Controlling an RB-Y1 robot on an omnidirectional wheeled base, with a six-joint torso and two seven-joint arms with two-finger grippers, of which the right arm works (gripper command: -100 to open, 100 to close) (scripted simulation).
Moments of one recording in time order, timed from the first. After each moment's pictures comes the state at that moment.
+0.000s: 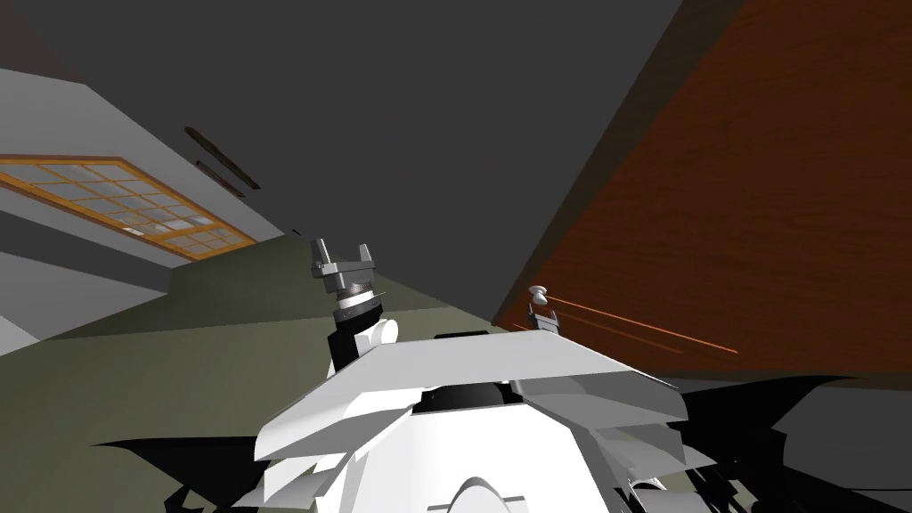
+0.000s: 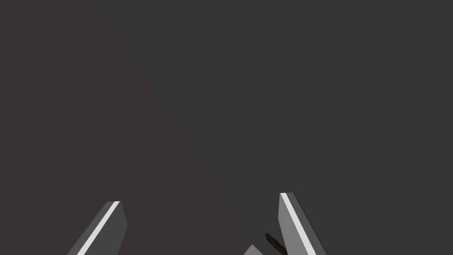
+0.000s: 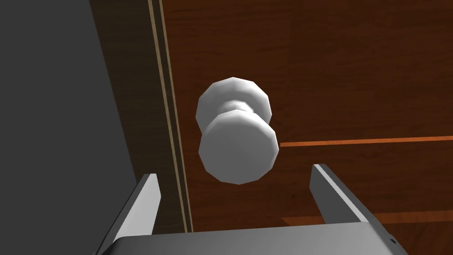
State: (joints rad) arm 0.44 -0.24 0.06 -1.09 -0.59 -0.90 -1.42
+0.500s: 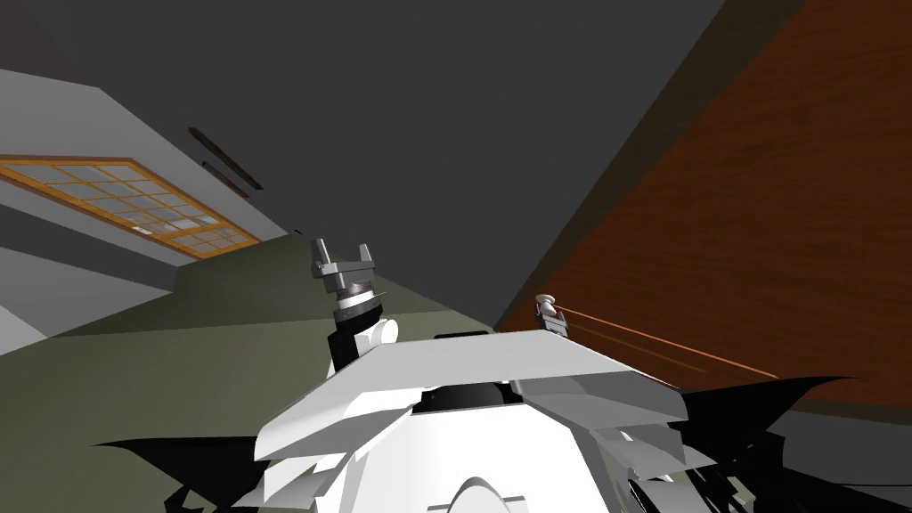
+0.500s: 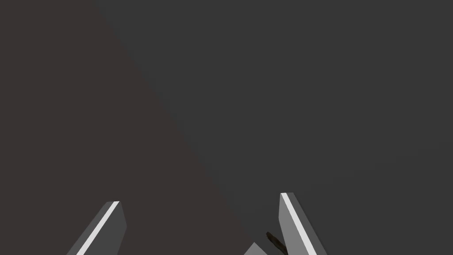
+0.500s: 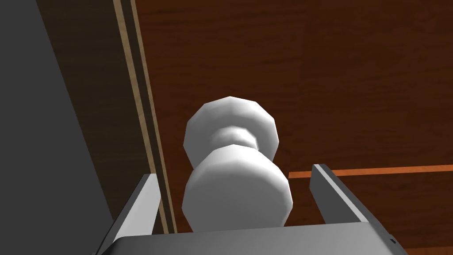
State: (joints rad) arm 0.42 -0.30 0.04 -1.03 -0.61 -0.92 -1.48
